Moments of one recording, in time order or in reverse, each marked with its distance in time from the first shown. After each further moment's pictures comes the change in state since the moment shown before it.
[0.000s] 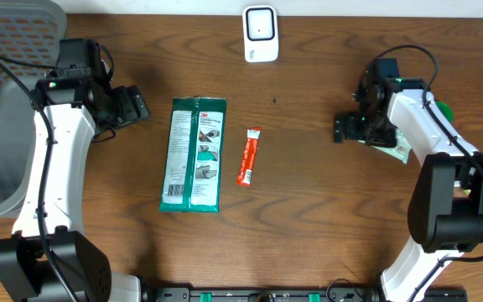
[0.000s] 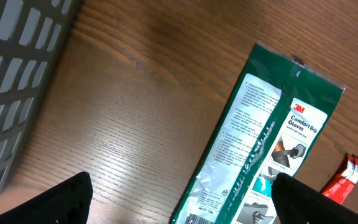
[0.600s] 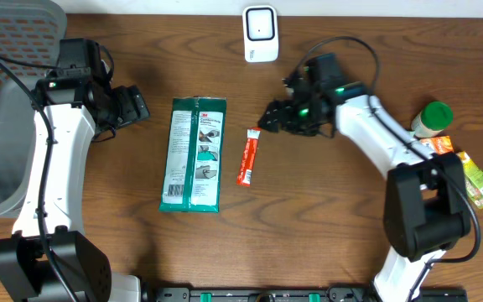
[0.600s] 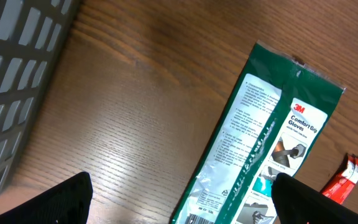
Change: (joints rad) left arm 0.000 0.000 0.000 0.000 0.000 0.000; right arm 0.309 0.000 0.001 0.323 -0.402 0.240
